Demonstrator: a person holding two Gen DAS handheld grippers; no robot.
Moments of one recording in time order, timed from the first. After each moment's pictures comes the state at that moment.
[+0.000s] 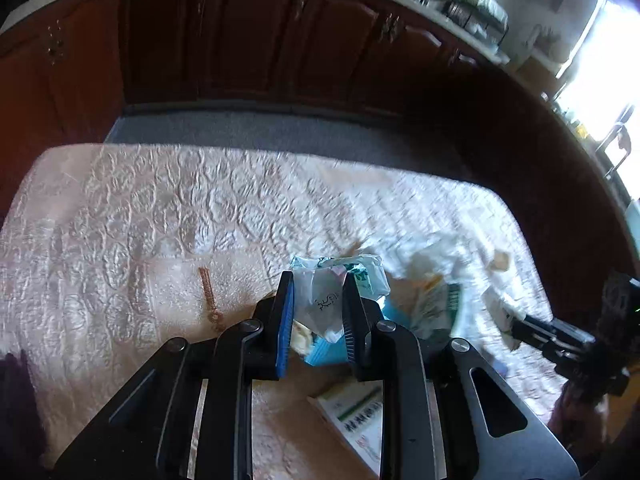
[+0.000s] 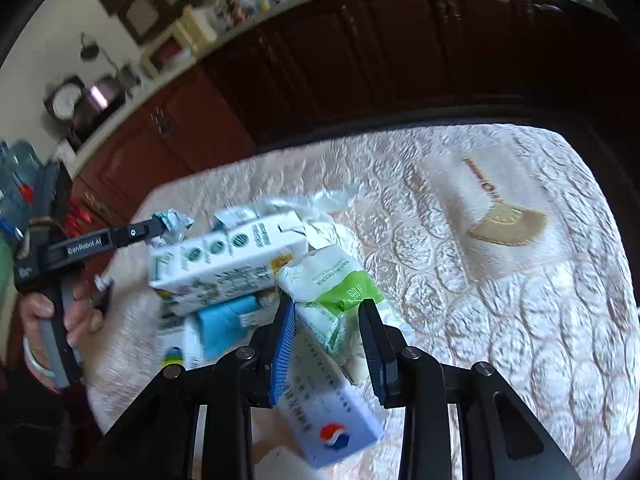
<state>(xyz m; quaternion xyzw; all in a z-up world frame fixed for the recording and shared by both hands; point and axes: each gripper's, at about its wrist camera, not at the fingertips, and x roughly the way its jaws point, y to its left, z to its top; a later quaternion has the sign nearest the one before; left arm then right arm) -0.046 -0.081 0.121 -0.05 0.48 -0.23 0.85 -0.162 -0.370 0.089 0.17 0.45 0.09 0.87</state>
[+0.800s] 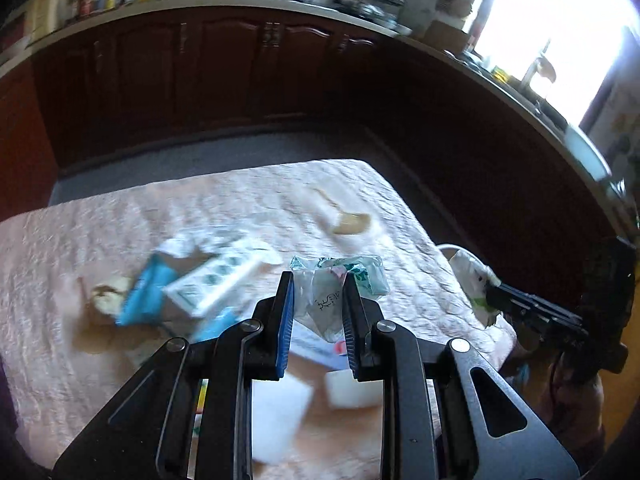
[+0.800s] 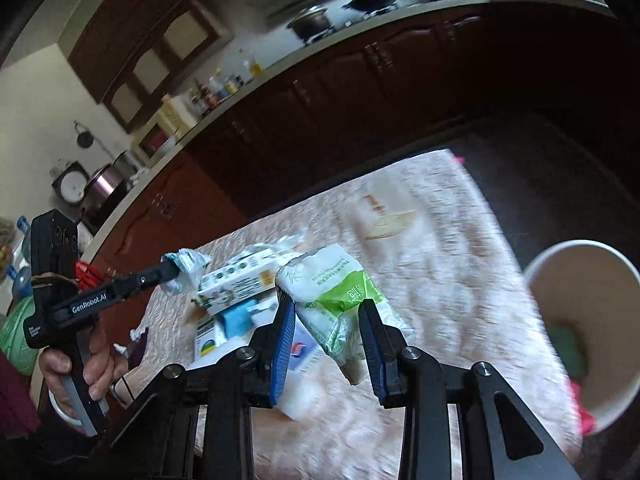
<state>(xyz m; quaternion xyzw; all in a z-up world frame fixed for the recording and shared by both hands) -0.173 -0.223 0.184 0.03 0.43 -0.35 0.83 -0.309 -0.454 0.153 0.25 0.35 0.02 0.90</state>
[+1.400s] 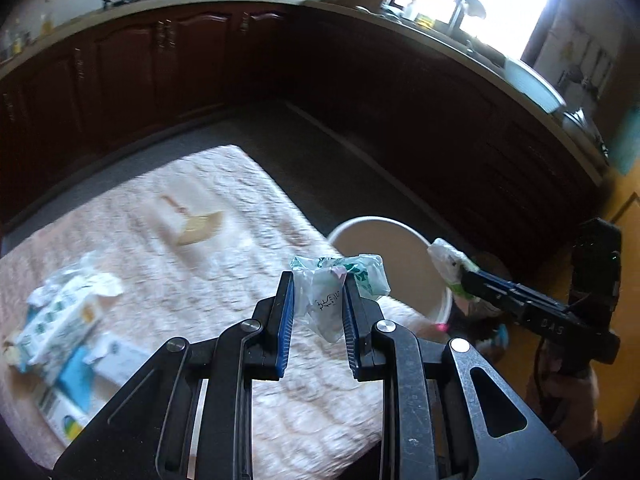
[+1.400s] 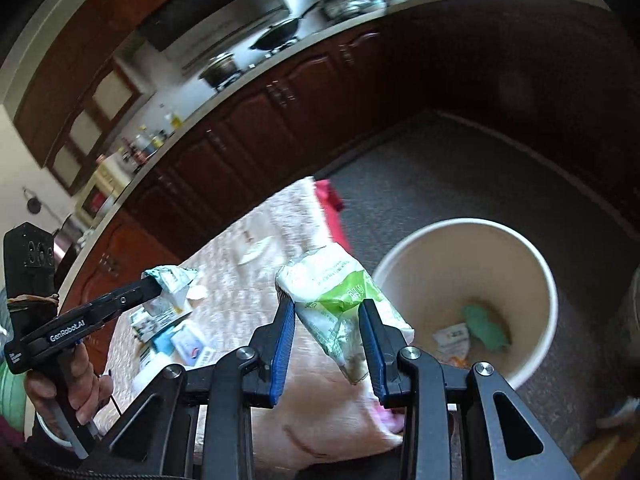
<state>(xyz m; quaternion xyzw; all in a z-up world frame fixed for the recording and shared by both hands) -0.237 -0.379 0.182 0.10 0.43 -0.46 0.77 -0.409 -0.564 0.147 0.30 0.33 -0.12 0.89</state>
